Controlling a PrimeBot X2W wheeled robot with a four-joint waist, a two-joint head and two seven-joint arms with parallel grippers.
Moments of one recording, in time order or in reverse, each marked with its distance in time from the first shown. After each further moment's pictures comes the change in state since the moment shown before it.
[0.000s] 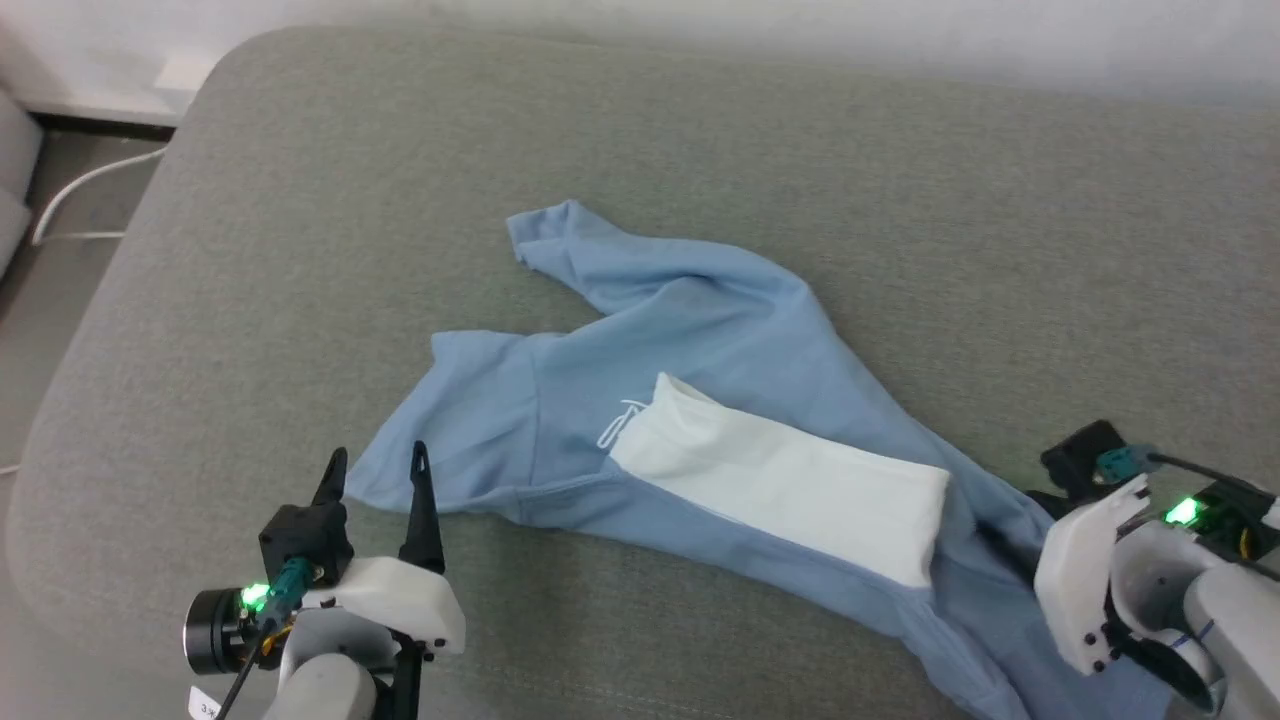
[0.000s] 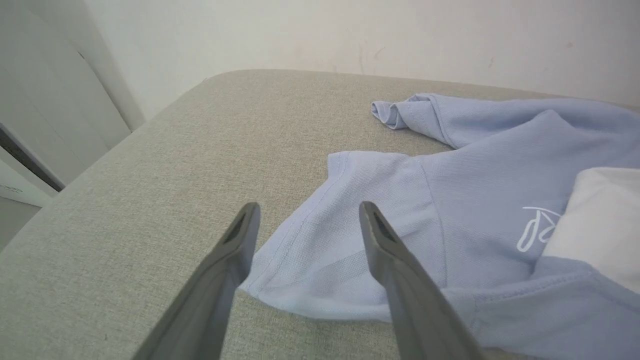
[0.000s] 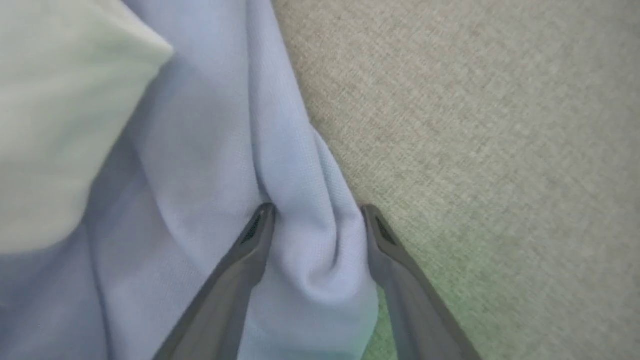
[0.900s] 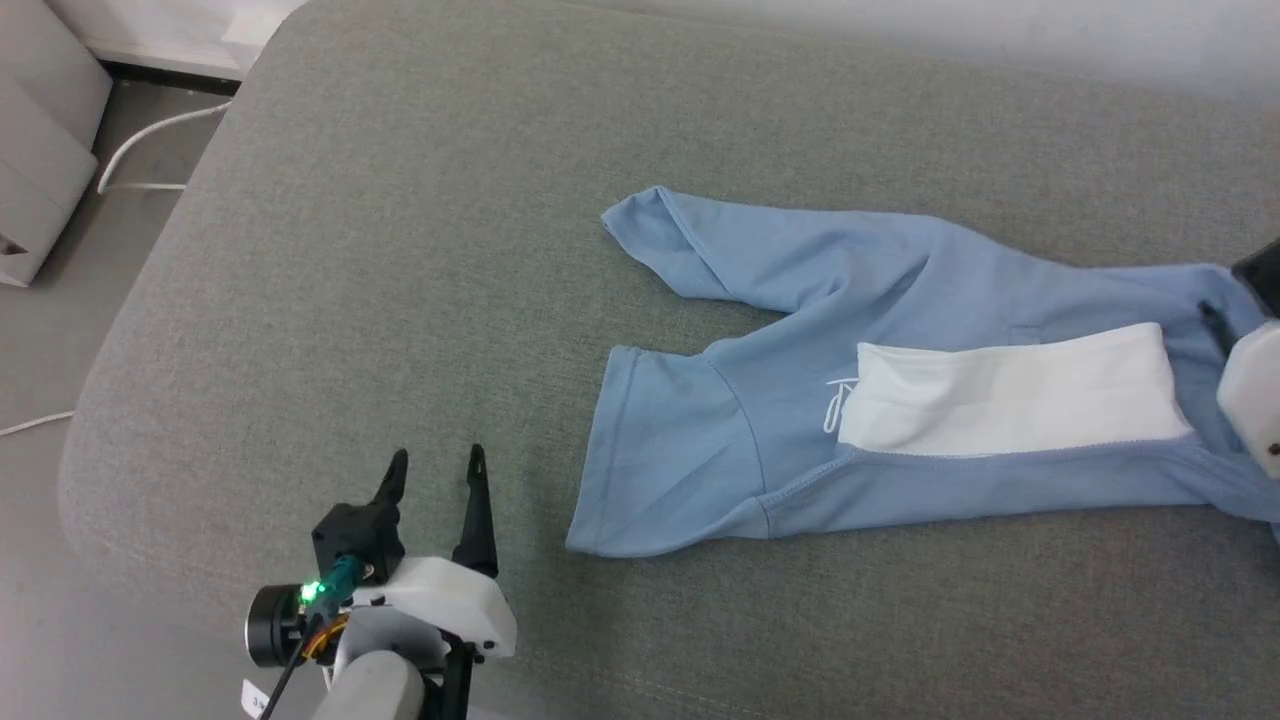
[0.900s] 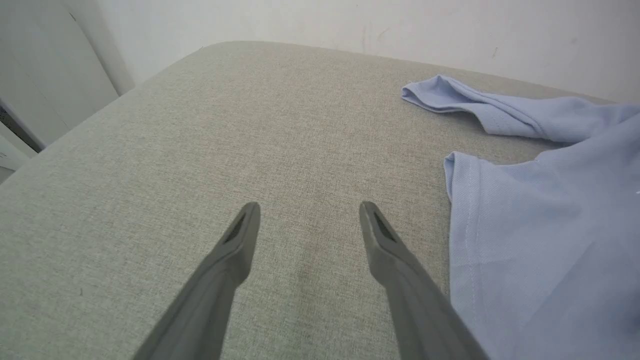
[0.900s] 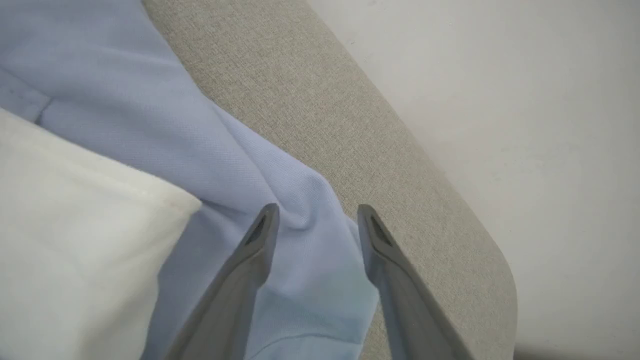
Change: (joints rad) left arm -0.023 -0.083 -0.012 0.059 0.005 -0.053 -0.019; right arm -0.391 -0.154 0.049 0.359 -0.246 0.000 -0.259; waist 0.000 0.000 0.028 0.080
